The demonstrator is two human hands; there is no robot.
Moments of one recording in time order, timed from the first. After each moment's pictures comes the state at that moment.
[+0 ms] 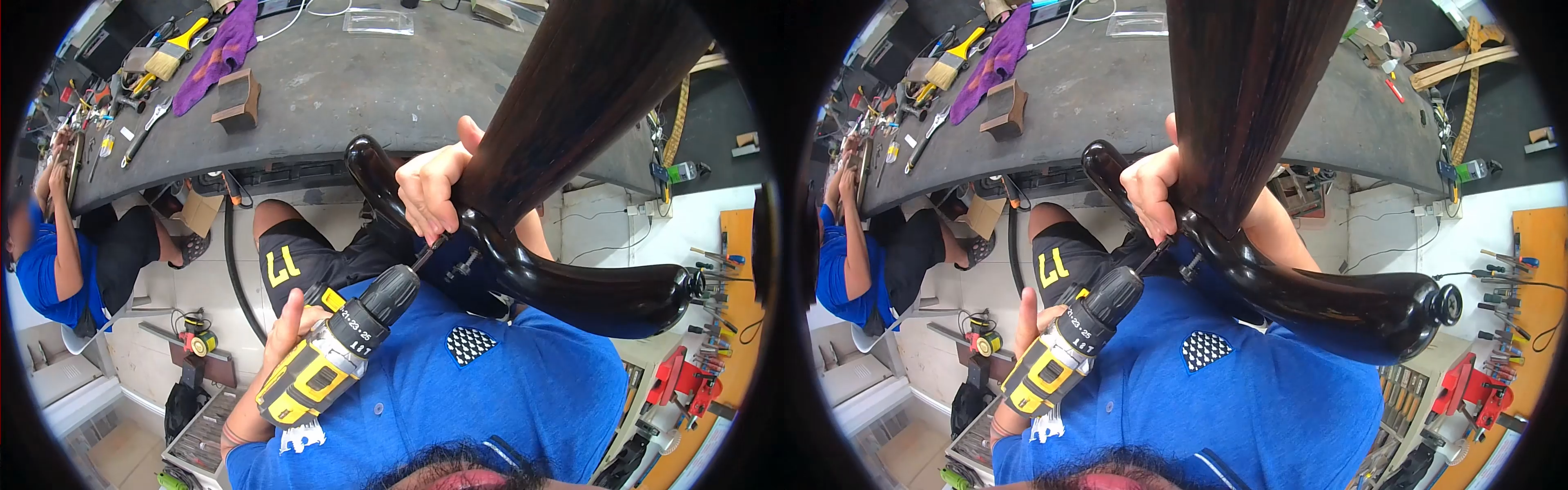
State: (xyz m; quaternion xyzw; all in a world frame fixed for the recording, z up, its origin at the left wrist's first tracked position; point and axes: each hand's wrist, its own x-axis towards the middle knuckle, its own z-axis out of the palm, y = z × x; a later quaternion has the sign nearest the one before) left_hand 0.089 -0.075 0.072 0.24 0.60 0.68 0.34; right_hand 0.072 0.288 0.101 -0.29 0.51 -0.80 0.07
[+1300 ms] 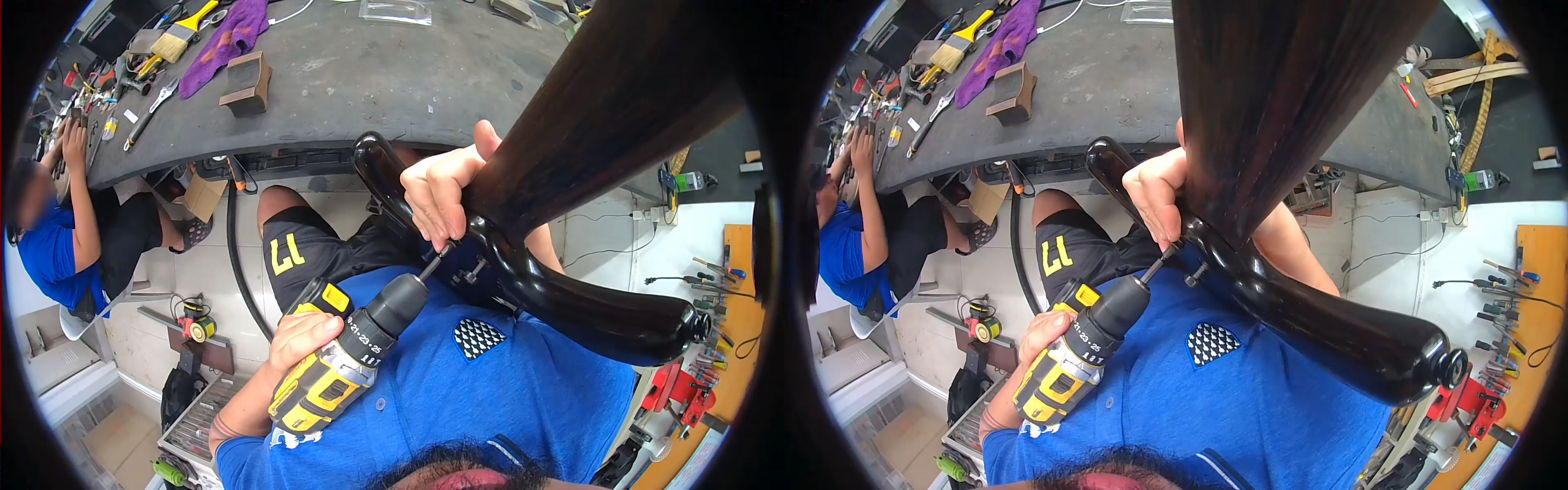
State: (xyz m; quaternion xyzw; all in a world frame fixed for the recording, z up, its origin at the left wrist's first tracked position) left_hand 0.087 -0.111 0.035 0.24 0.63 0.63 0.38; right_hand 0.076 0.271 0.095 -0.25 0.48 -0.84 0.08
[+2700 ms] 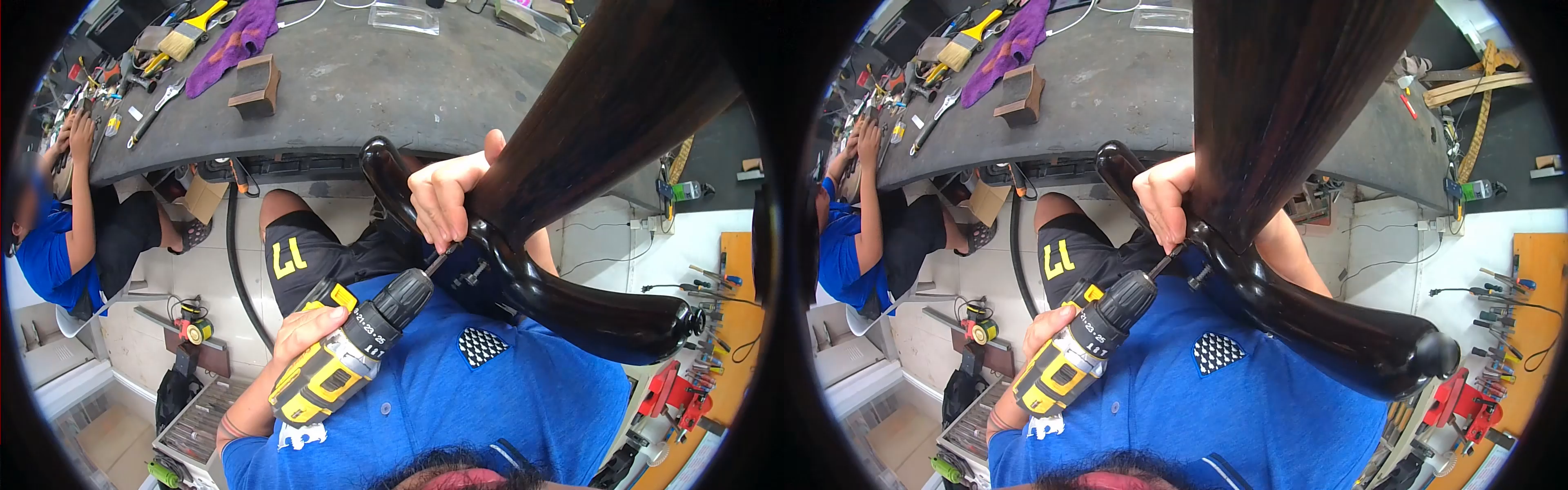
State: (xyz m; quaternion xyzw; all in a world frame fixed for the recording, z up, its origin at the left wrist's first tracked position) left_hand 0.080 -0.102 0.026 0.38 0.61 0.64 0.28; right_hand 0.070 0.272 0.085 -0.28 0.46 -0.84 0.07
